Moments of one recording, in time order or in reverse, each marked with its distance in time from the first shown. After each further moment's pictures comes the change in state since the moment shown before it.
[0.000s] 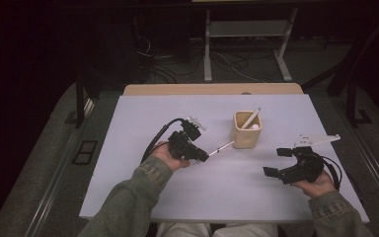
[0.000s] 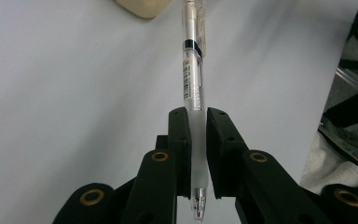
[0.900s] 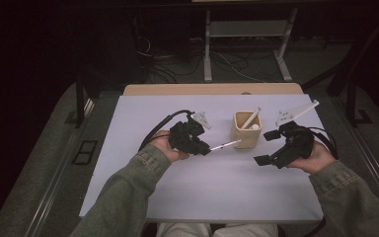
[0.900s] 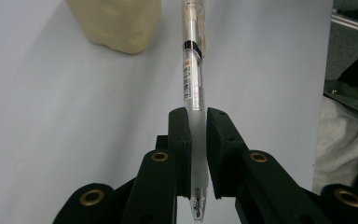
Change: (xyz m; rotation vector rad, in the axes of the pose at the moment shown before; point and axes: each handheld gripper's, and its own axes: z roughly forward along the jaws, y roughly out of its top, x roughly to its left) left arm -0.009 0.020 -0.019 -0.001 0.030 0.308; right arm 0.025 0.088 0.003 0.223 0.112 -0.183
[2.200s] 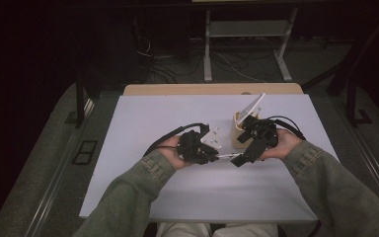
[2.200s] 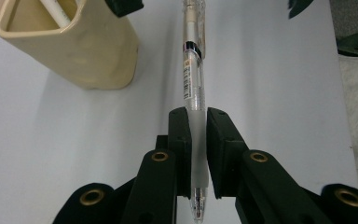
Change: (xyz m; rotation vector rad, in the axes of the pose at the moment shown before) left arm -0.030 0.004 0.017 -0.011 0.072 0.341; right arm -0.001 0.052 0.063 0.281 0.144 -0.085
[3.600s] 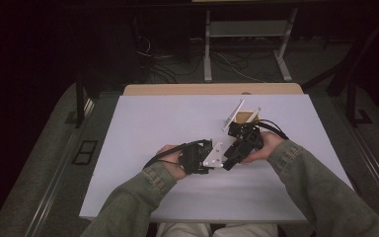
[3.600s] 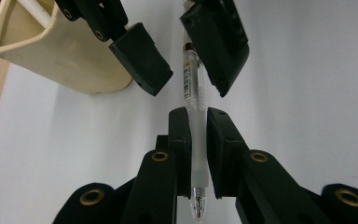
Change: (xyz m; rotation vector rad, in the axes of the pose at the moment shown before) left arm -0.028 -0.008 0.019 0.016 0.111 0.139; right arm -0.017 0.012 0.044 0.127 0.141 -0.001
